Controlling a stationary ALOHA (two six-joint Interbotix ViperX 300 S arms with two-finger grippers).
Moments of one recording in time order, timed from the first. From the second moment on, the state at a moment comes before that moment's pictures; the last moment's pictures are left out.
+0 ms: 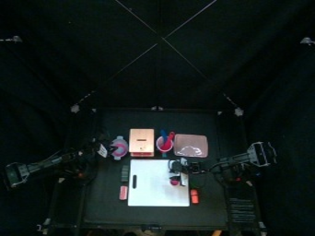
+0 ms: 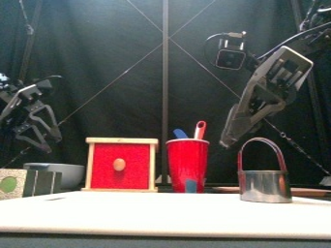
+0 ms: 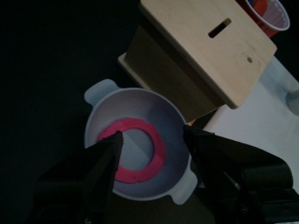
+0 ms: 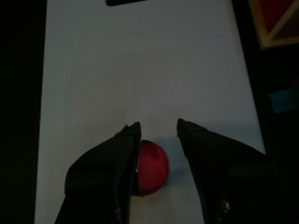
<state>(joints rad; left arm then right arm) 0.61 -0.82 1.36 -0.78 0.12 0.42 0.07 -0.17 0.90 0.15 -0.03 0.04</state>
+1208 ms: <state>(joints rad) -0.06 -0.58 1.33 -0.36 -0.54 0.41 0.03 -0.20 0.93 0.06 -0.39 0.04</state>
